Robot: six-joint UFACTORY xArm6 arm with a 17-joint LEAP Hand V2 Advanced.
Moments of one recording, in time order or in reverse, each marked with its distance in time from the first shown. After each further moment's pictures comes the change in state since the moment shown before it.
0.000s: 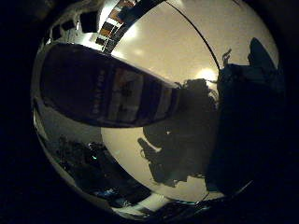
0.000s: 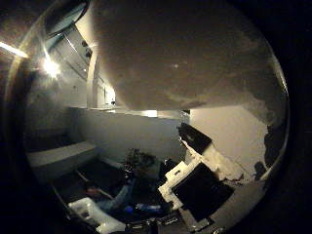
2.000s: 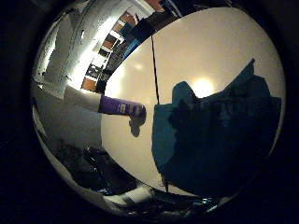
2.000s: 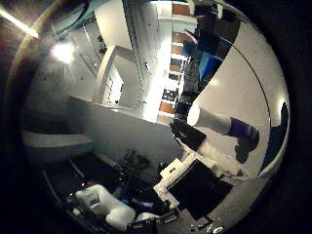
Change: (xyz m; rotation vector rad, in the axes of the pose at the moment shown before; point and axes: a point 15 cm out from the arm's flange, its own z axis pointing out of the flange) arm 0.001 -0.013 -0.180 0.166 0.043 -0.087
